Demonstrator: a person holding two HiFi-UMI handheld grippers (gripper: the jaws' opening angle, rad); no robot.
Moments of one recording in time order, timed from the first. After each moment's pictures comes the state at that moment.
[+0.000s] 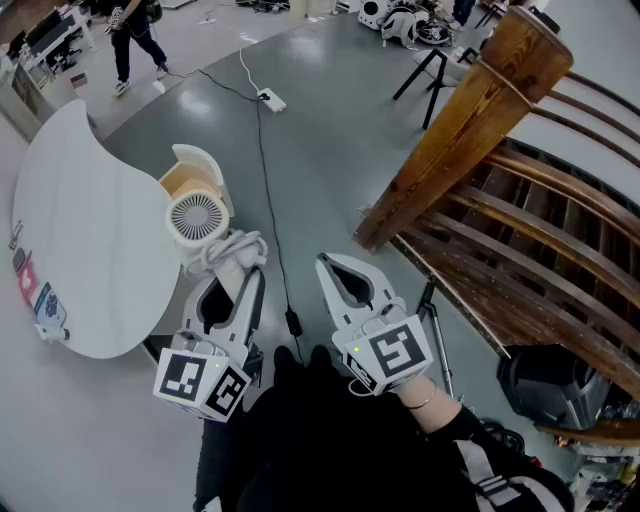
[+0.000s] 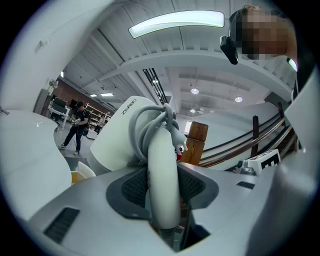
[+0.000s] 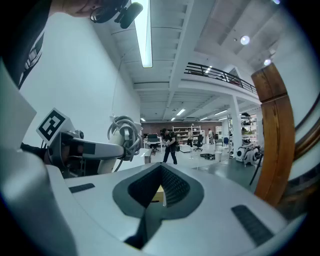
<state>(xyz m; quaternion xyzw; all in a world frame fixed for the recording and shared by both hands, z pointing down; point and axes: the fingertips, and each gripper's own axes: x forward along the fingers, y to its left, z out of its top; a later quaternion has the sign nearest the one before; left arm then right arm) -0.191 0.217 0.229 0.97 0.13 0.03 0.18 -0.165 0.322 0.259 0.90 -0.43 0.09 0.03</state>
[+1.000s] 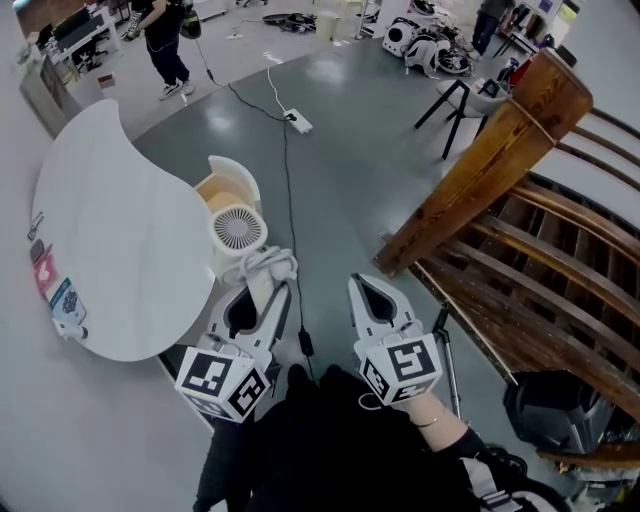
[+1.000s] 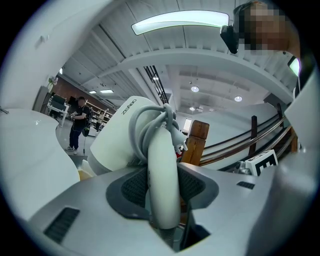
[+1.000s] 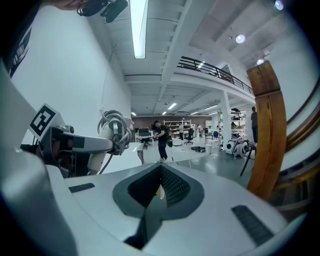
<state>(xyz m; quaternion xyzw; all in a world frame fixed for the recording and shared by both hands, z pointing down) -0.198 0.180 0.245 0.97 0.14 0.05 0.18 -0.163 0.303 0.288 0.92 -0.37 0.13 0.03</state>
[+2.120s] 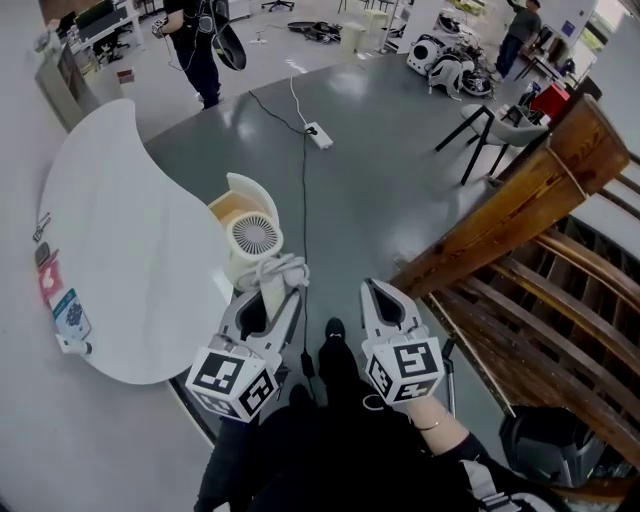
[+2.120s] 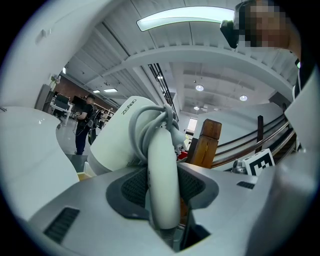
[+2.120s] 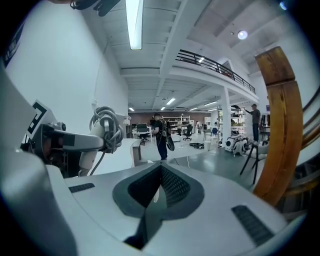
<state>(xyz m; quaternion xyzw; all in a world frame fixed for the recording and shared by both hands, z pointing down) -0.133 0.142 0.259 0.97 0.13 0.05 0.19 -0.082 0.271 0.305 0.92 -0.36 0.15 0.05</state>
